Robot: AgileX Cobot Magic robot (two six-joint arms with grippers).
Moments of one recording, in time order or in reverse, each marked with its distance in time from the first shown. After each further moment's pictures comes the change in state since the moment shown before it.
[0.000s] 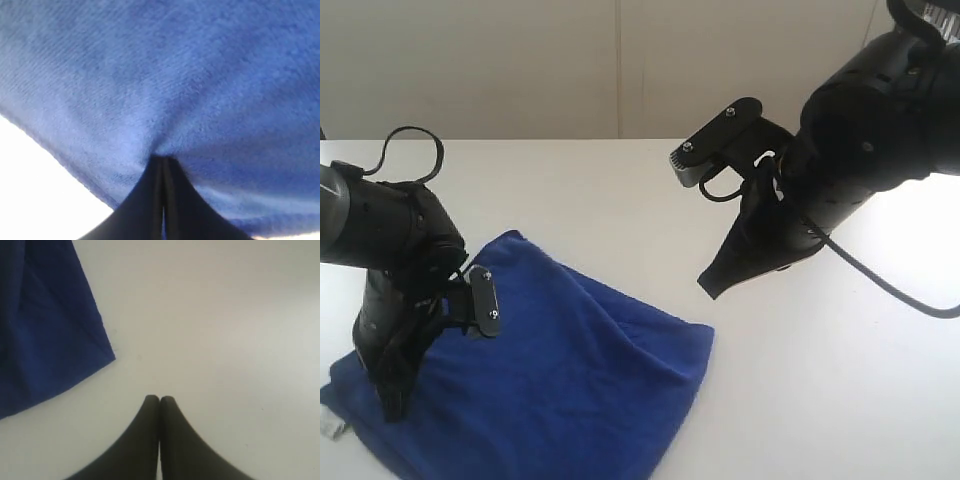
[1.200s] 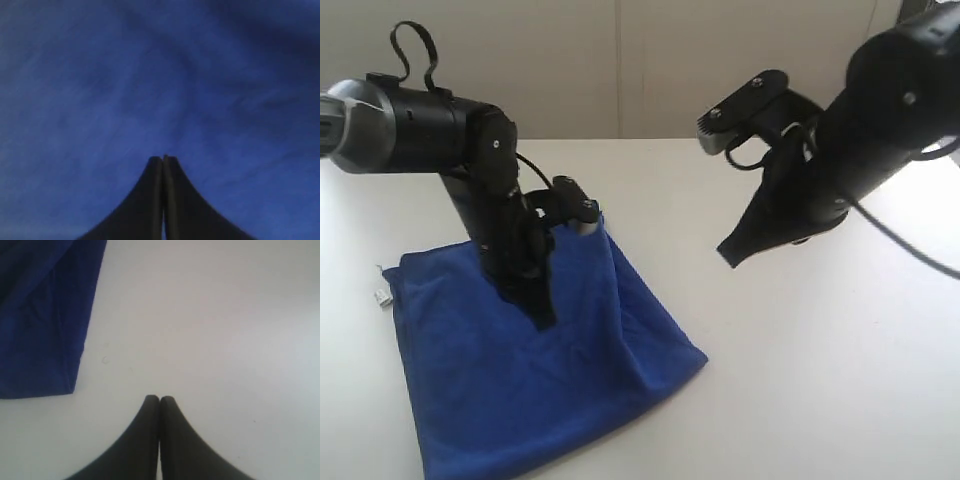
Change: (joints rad) left arm -0.010 0.077 -0.405 -0.602 0.020 0.273; right arm -0.112 -0.017 -0.032 0.151 -0.020 -0.189
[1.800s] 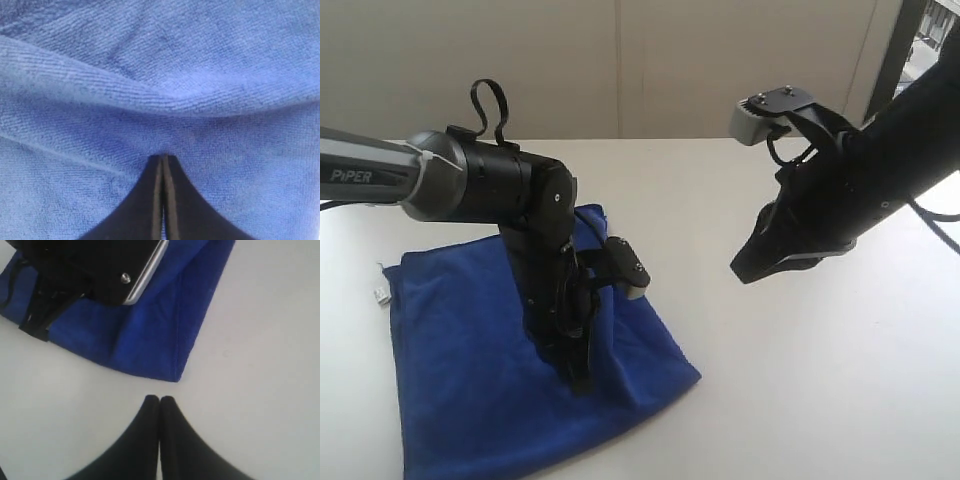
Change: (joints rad) left arm -0.138 0.085 0.032 -0.083 0.032 0.042; right arm -0.225 -0.004 0.018 0.733 0.242 -0.640
